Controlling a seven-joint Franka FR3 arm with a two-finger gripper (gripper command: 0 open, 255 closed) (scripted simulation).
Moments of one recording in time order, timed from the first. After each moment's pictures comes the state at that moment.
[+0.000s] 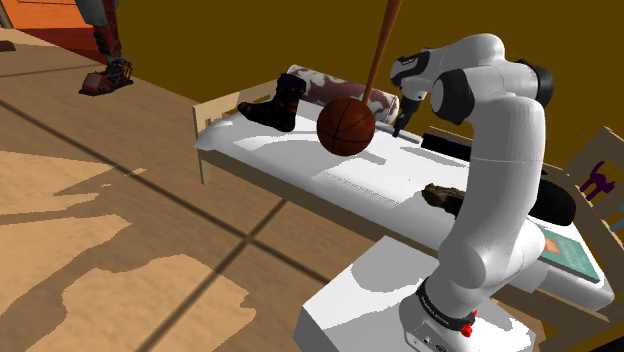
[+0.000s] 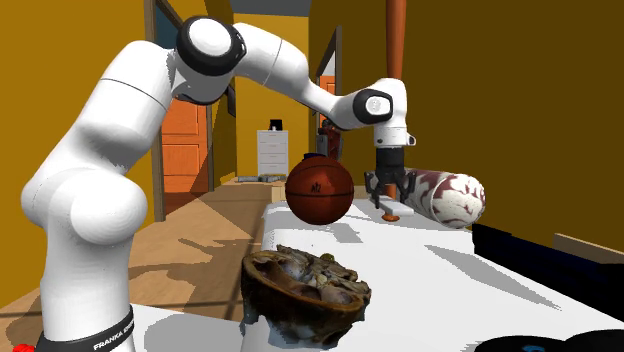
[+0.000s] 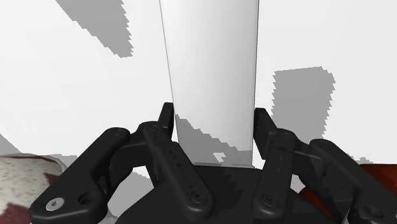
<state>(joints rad) -0.30 0.46 -0.58 -1.54 0.26 1.94 -1.11</state>
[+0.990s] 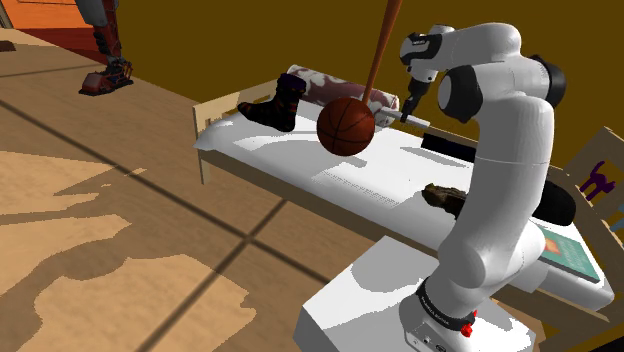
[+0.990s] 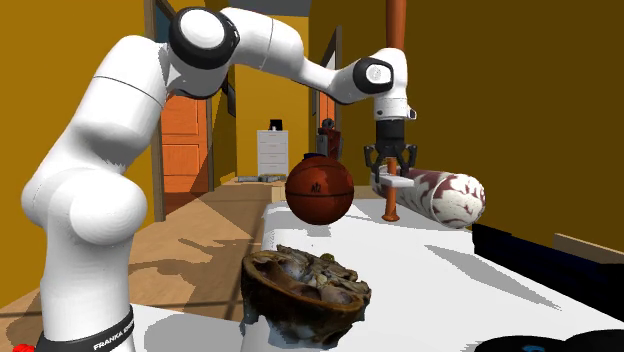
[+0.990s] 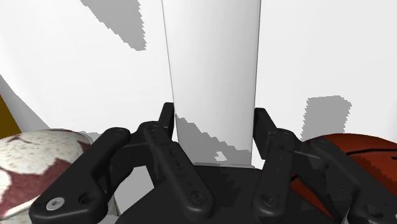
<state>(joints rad) -0.31 0.42 -0.60 -1.42 0.23 1.78 -1.10</state>
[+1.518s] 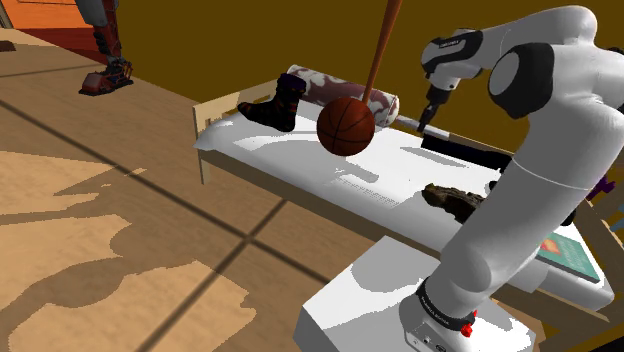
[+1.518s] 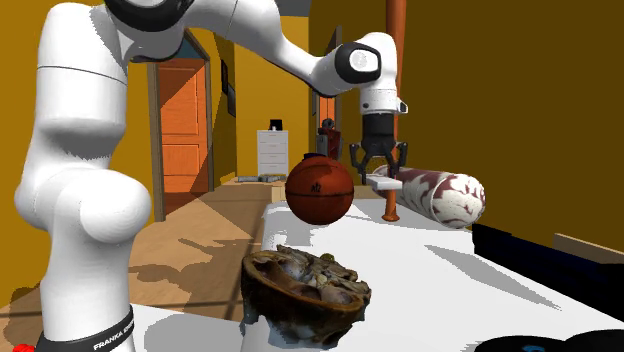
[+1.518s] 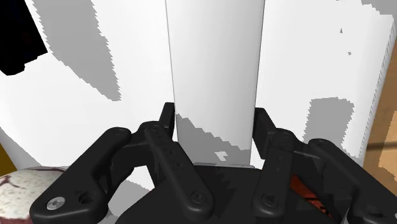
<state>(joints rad) -0.23 0.09 -0.65 -1.81 0.05 1.89 -1.08</state>
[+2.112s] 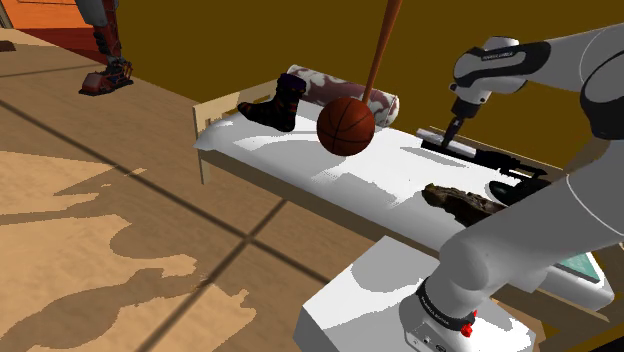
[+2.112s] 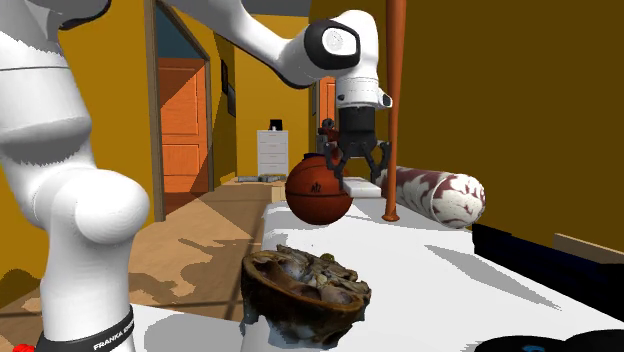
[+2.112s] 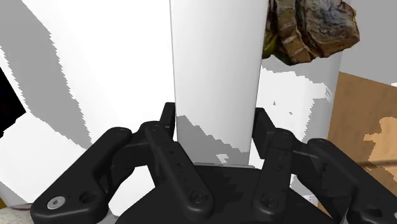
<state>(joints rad) -0.27 -0.30 -0.64 -2.15 -0.20 1.92 -1.01</state>
